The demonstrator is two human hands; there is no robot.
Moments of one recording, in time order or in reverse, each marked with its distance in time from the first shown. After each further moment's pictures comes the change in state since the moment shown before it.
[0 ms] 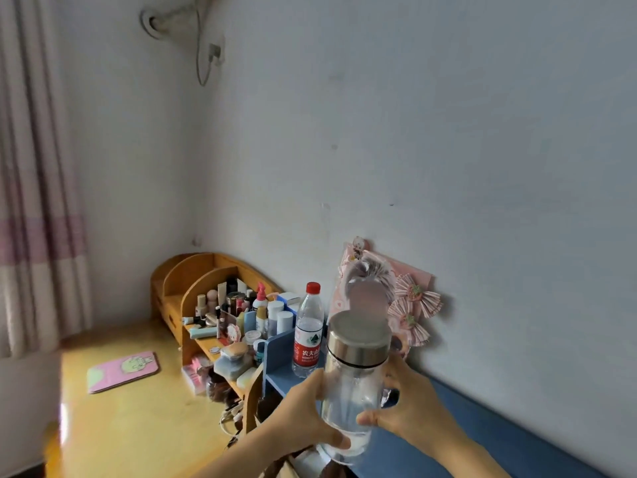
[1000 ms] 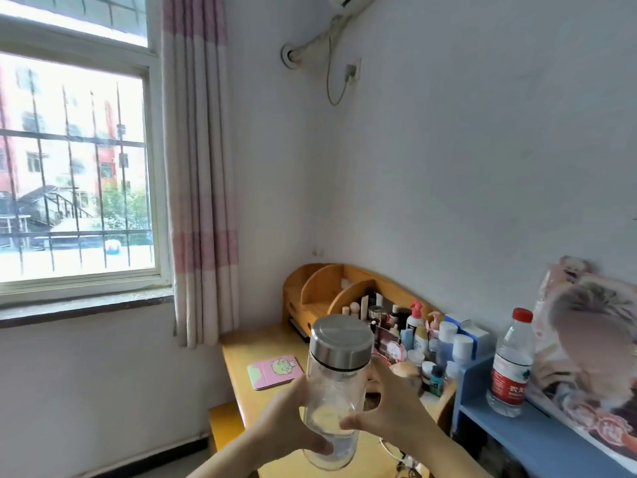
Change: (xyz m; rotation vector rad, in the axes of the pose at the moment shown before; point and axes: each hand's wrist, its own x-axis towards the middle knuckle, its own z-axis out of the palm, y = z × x) left_hand -0.182 -0.154 -0.298 0.025 0.276 -0.083; right_hand 0.099 -0.218 0.293 0.126 -0.242 -0.159
